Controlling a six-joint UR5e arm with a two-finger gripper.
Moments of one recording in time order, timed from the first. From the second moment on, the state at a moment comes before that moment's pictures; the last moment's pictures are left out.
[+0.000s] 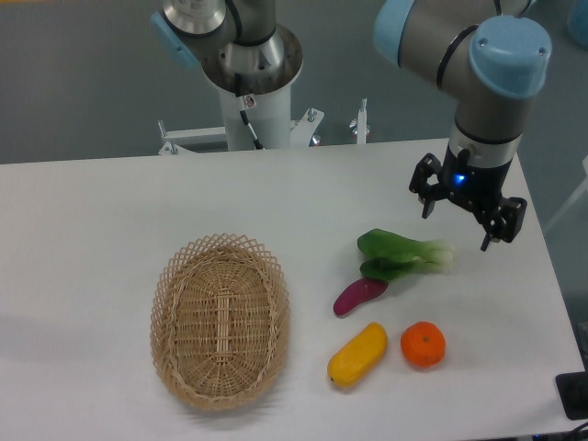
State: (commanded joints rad) arm 2.68 -1.89 -1.39 -1.27 1.52 1.41
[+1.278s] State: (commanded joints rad) arm 2.55 -1.88 -1.66 -1.08 1.52 1.22
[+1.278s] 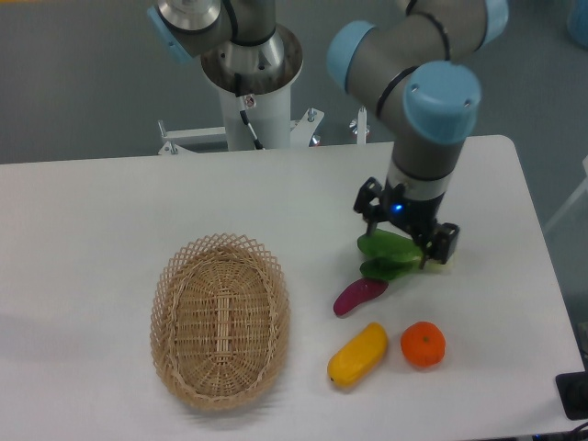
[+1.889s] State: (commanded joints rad) arm 2.51 -2.00 -1.73 -0.91 1.62 1.22
